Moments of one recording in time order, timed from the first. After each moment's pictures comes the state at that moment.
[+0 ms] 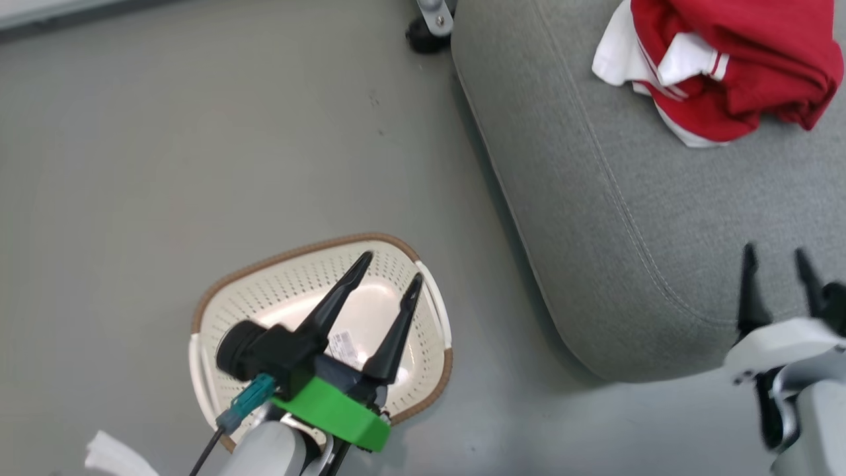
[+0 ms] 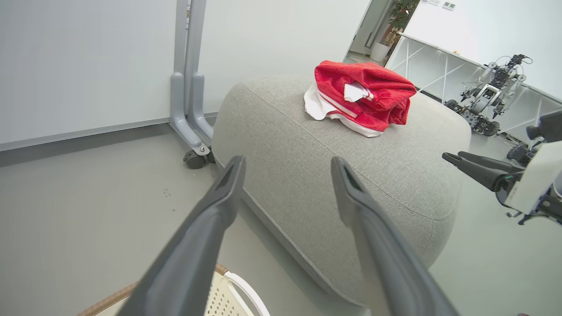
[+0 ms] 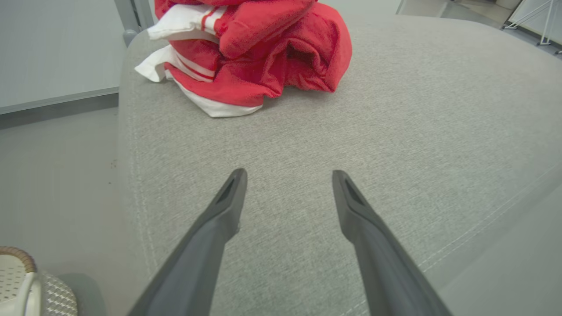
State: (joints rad) left arm -0.24 0.18 -0.56 0.11 -0.40 -0.11 -0.26; right arm -0.26 -0.18 -0.22 0.49 0.14 0.13 -0.26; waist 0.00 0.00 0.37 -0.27
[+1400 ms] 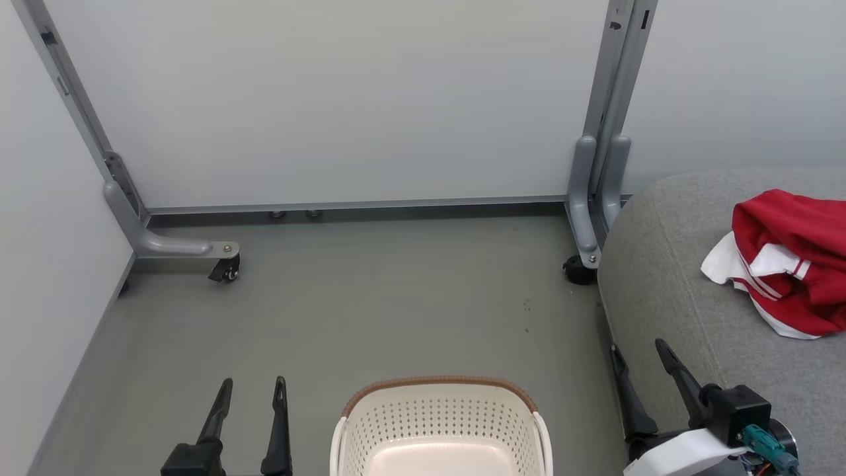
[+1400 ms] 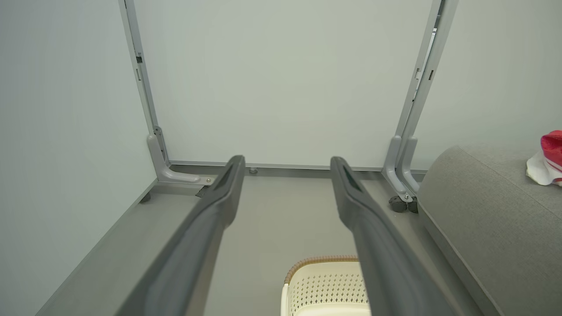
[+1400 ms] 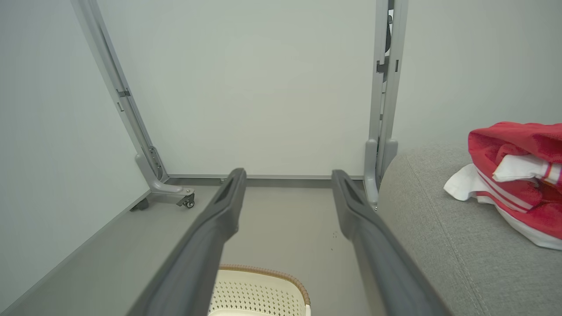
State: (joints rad) left arm 0.12 0.05 -0.12 0.18 -0.17 -0.03 -0.26; right arm 0.07 -0.08 0.10 0.20 0.20 0.13 -0.26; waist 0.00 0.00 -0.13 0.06
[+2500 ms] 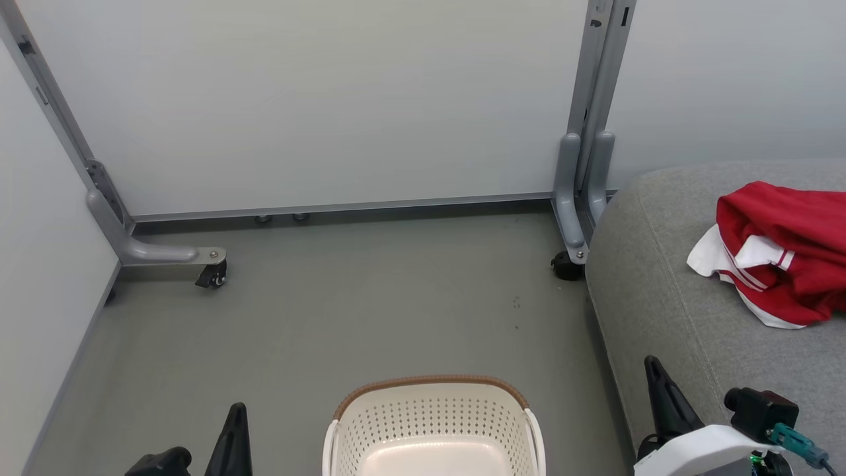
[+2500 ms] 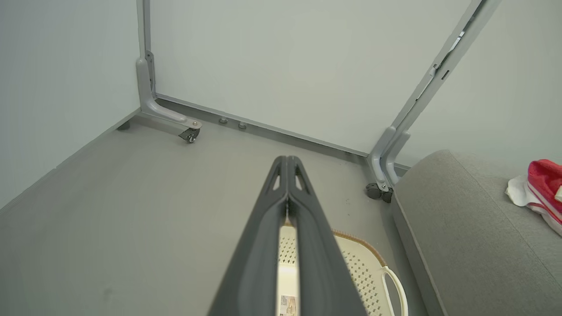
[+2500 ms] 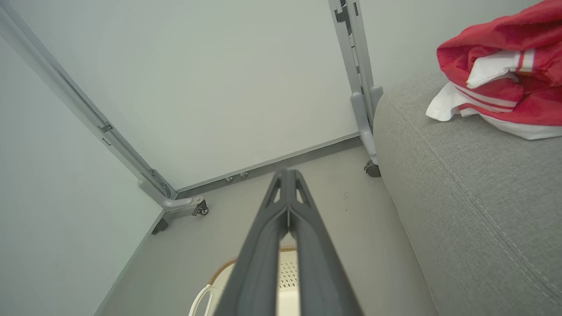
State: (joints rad) left arm 0.13 0.05 -0.09 0.26 -0.42 -0.04 -0.19; right arm 0.08 -0.07 0.07 0.25 0.46 0.13 -0.19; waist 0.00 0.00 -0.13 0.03
